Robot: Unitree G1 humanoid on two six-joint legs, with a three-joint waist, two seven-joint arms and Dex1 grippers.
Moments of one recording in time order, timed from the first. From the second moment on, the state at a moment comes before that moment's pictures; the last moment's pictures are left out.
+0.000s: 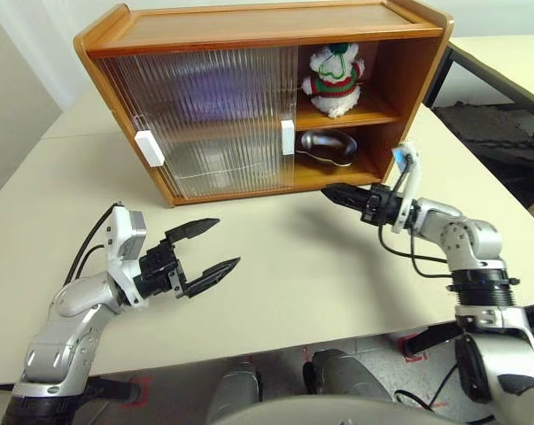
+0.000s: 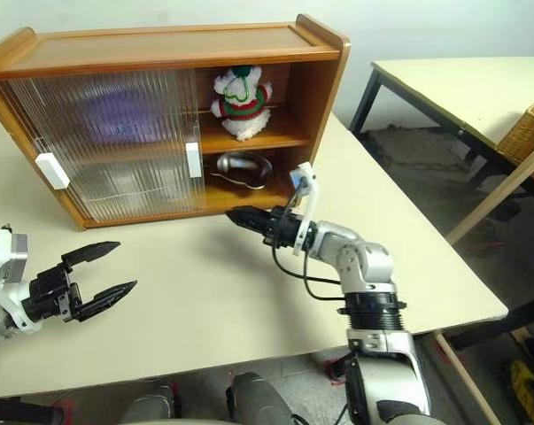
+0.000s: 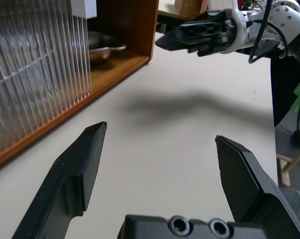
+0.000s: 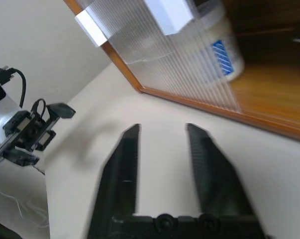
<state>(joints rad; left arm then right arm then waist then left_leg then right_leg) 0.19 0.64 0.20 -0.30 -0.58 0.13 -1.01 -0.50 -0.32 -0.09 0.16 0.59 0.77 0.96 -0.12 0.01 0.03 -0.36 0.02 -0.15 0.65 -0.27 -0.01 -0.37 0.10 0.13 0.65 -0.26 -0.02</state>
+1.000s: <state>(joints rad) 0.20 0.64 0.22 -0.30 -0.57 0.13 -0.98 -0.84 -0.11 -0.05 0.45 0.45 0.48 0.67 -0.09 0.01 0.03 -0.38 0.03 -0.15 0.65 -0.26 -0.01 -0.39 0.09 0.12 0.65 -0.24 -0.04</state>
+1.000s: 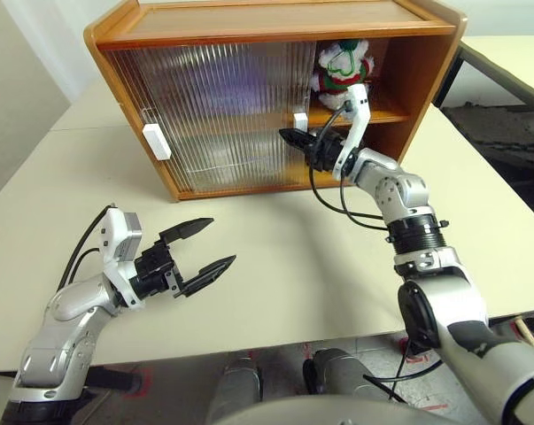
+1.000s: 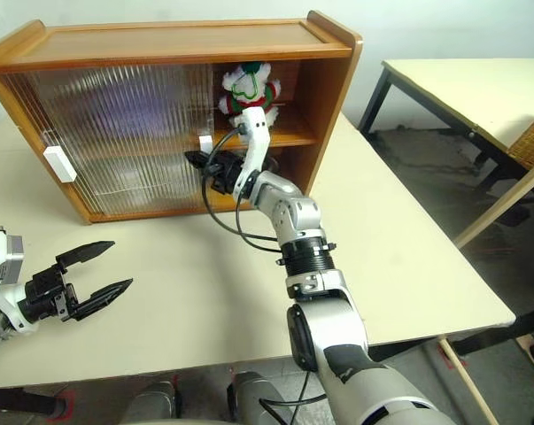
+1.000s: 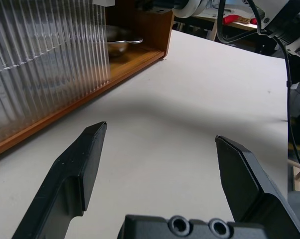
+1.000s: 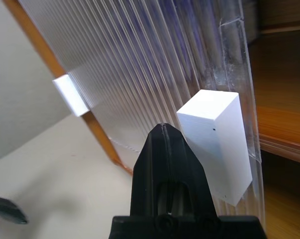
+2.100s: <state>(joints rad) 0.17 0.64 0.22 -0.27 -0.57 0.12 -1.01 -0.84 -0.36 -0.11 0.49 0.38 0.40 0.60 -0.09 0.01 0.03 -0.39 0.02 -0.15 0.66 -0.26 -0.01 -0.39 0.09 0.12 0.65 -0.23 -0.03</state>
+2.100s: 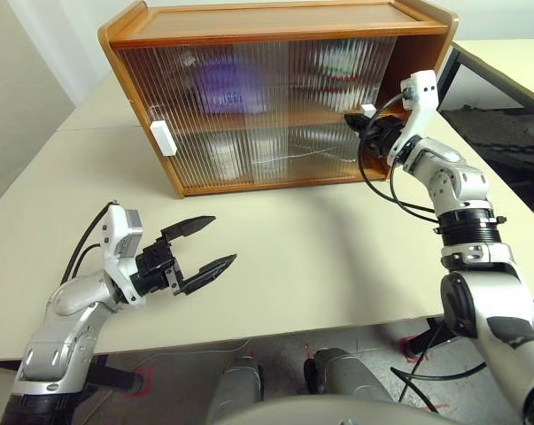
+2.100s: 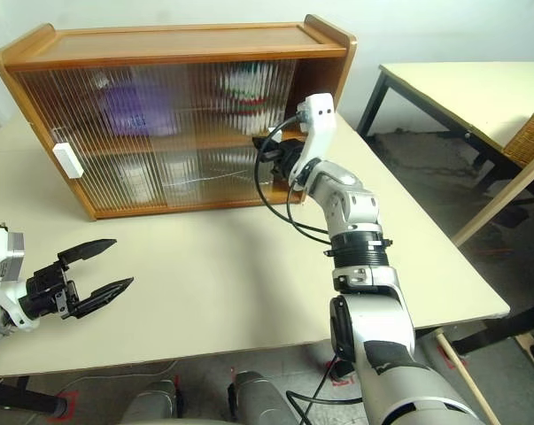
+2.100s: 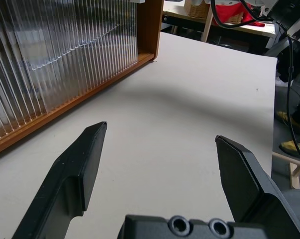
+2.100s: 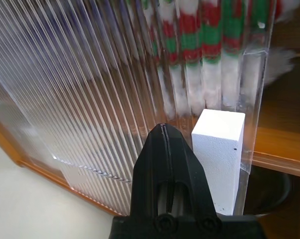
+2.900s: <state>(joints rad) 0.15 0.64 0.22 -0.26 -0.57 0.12 -1.03 -0.81 -0.42 -0.17 0.50 0.35 0.36 0.54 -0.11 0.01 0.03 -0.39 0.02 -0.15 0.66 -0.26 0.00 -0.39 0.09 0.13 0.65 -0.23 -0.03</state>
